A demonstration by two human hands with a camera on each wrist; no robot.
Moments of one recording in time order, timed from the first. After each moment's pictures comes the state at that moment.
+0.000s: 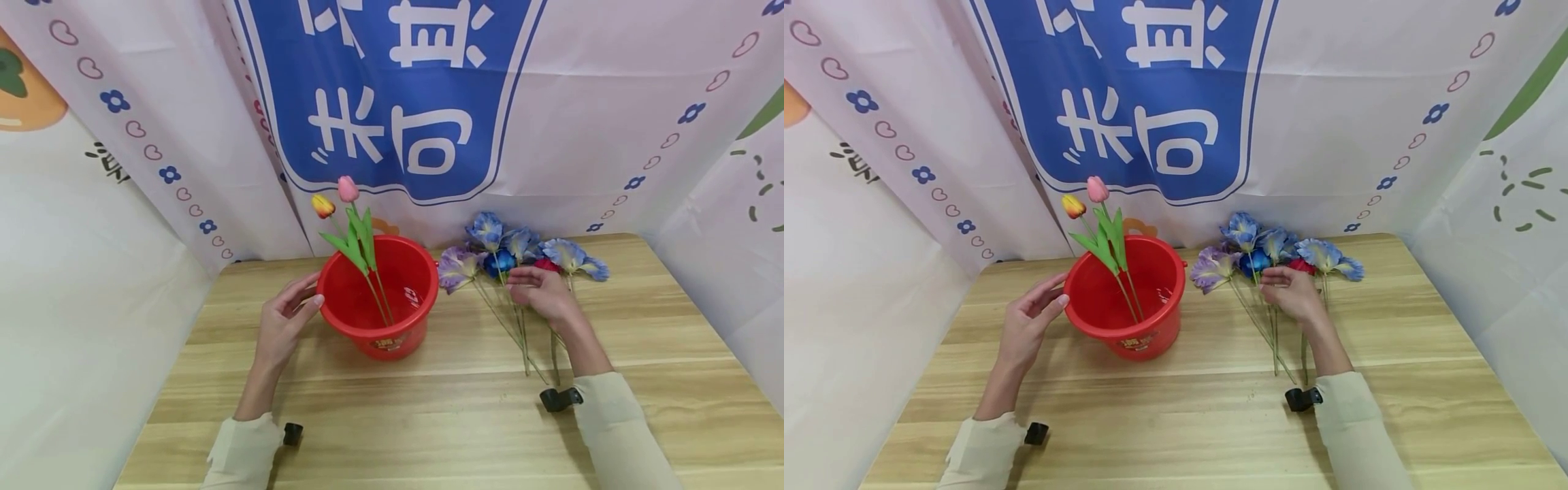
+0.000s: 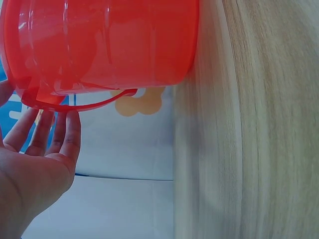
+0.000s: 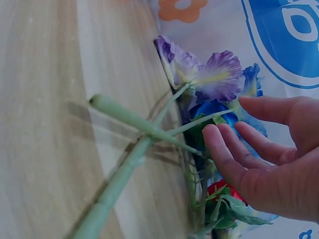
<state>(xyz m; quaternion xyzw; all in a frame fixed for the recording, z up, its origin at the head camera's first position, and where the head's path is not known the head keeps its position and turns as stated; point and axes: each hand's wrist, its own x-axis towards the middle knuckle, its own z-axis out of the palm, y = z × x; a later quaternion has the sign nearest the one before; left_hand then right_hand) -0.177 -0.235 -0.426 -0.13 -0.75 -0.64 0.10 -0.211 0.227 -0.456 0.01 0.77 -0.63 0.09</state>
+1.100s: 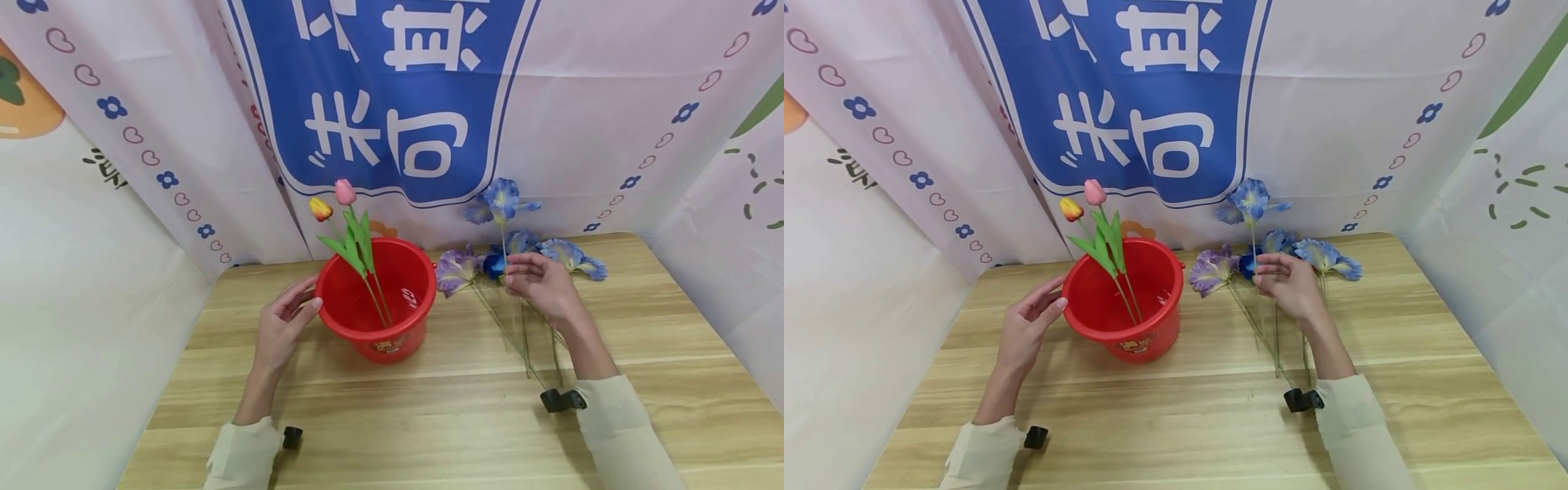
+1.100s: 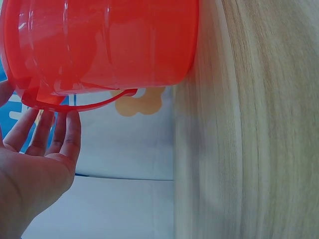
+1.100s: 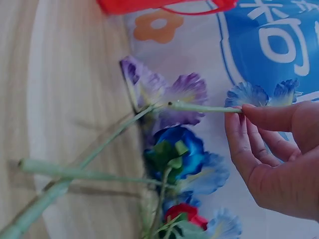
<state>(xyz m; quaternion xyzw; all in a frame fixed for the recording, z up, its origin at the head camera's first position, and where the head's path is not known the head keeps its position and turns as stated) -0.177 -0.232 -0.427 -0.12 -0.73 -0.66 0.11 -0.199 0.218 -0.424 -0.01 0.76 -0.65 0.04</state>
